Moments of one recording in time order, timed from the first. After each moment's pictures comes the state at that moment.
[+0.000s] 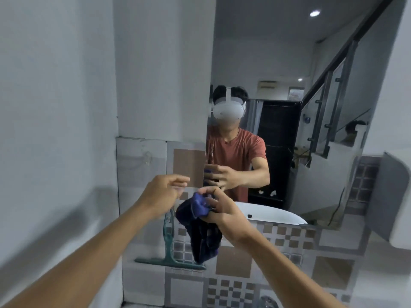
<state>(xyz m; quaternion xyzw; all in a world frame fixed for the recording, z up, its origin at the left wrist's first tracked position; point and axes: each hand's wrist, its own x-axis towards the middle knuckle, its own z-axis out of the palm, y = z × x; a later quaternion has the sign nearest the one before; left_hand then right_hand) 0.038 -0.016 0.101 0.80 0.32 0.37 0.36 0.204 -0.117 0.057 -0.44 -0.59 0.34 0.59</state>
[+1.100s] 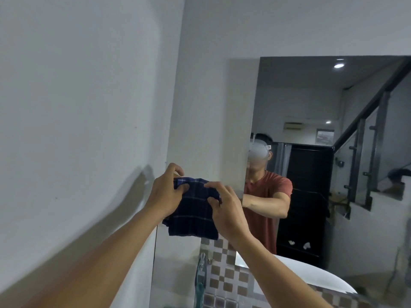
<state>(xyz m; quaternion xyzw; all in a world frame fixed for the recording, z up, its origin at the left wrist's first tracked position) -0.031 0.023 0.182 0.75 0.34 0.55 0.16 0.131 -0.050 0.156 -0.55 -0.65 -0.04 0.52</state>
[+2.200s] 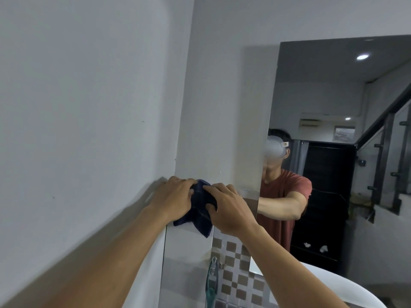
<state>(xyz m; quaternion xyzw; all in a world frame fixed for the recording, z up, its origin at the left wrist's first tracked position) -0.031 0.066 0.169 0.83 0.43 0.35 -0.07 0.140 0.000 0.159 -0.60 -0.73 -0.20 0.25</state>
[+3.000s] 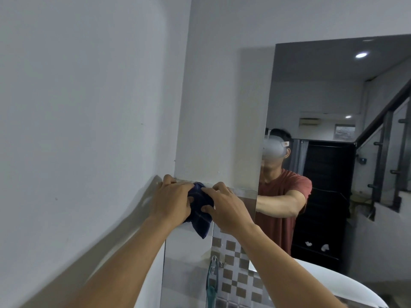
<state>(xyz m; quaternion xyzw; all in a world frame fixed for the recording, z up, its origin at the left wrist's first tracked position) -0.028 0.053 0.156 0.79 0.43 0.41 -0.12 0.136 0.002 0.161 -0.62 -0.72 -0.17 0.26</state>
